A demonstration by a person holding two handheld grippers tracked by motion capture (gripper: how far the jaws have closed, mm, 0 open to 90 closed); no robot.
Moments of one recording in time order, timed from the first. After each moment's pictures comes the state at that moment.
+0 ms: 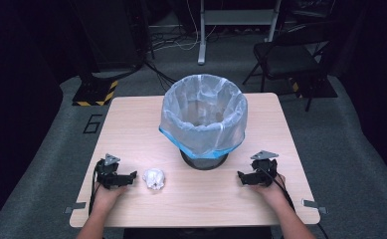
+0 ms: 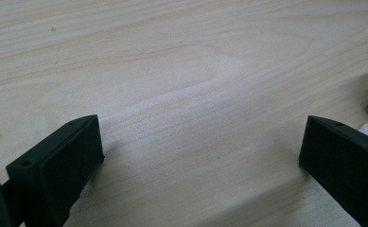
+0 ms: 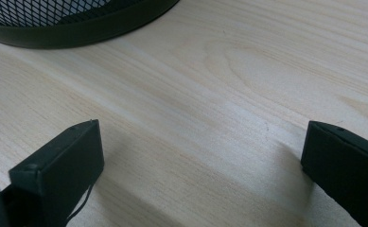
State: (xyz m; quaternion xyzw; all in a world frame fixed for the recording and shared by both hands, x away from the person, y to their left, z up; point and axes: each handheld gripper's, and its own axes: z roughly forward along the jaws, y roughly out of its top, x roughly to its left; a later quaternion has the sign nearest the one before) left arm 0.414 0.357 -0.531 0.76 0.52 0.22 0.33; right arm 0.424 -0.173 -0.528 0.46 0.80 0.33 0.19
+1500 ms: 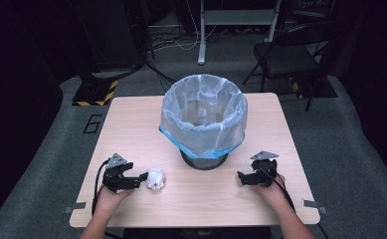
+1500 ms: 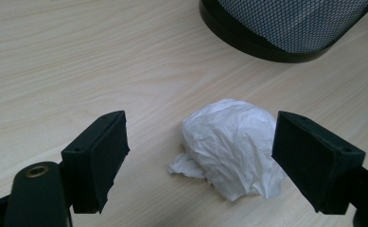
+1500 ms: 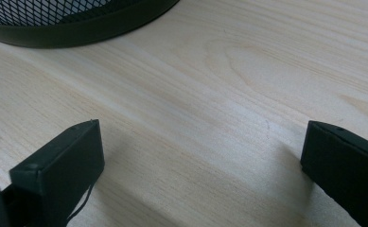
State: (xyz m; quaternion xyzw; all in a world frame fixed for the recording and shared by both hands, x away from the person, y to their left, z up) left arm 0.381 0.314 -0.480 0.78 0.44 0.15 0.42; right arm 0.422 -0.172 -0.528 0.47 0.79 0.33 0.19
